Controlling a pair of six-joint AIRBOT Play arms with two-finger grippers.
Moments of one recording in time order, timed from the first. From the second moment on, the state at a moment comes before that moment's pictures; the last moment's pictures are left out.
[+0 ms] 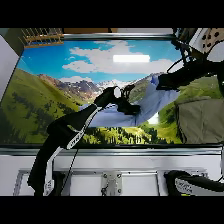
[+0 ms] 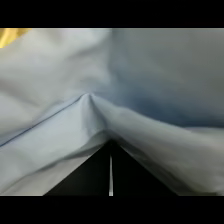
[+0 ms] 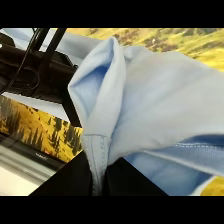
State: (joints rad) left arm -0.66 -2.13 1.87 0.92 -1.09 -1.61; right arm 0.06 -1.37 1.67 -1.17 1.56 1.45
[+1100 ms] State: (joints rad) left arm 0.01 -1.72 1.89 1.10 -1.32 -1.61; right arm 0.65 -1.70 1.76 -1.05 1.12 1.56
